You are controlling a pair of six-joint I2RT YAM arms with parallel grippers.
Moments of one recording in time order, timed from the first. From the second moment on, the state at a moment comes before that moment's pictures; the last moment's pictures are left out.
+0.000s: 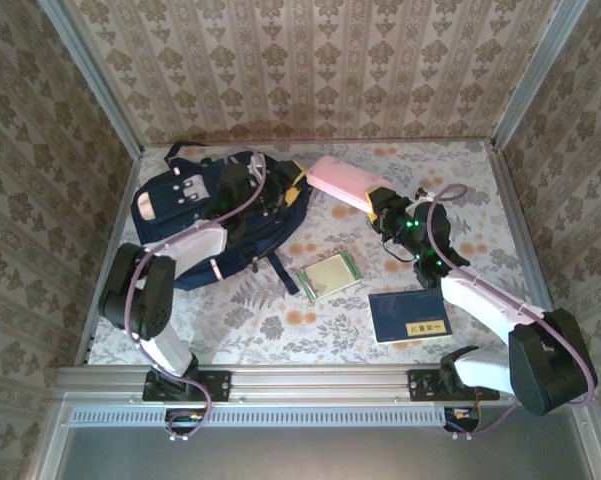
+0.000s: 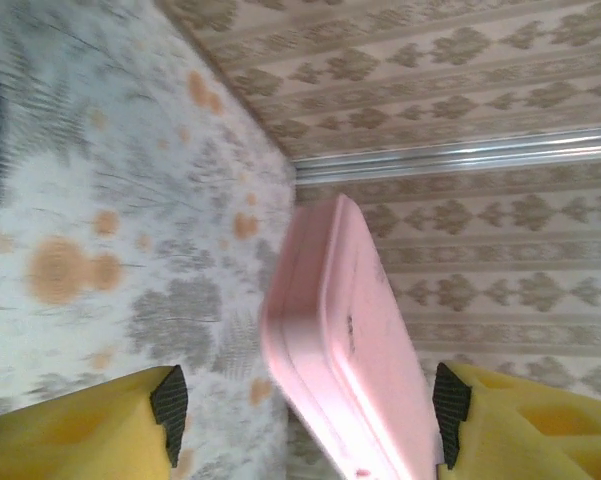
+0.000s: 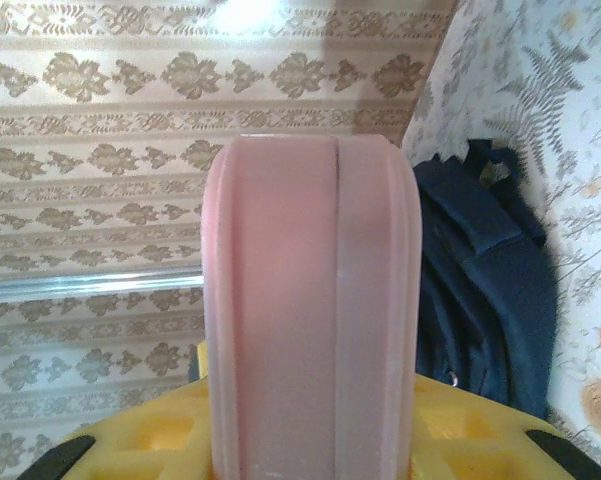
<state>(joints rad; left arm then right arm) -0.43 1.63 1.07 0.29 0.49 -1.23 0.31 1.21 0.62 0.46 -0.17 1.50</state>
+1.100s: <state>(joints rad) -0.23 1.95 1.51 -0.33 0.47 -0.74 0.09 1.13 0.53 0.35 -0.29 1.37</state>
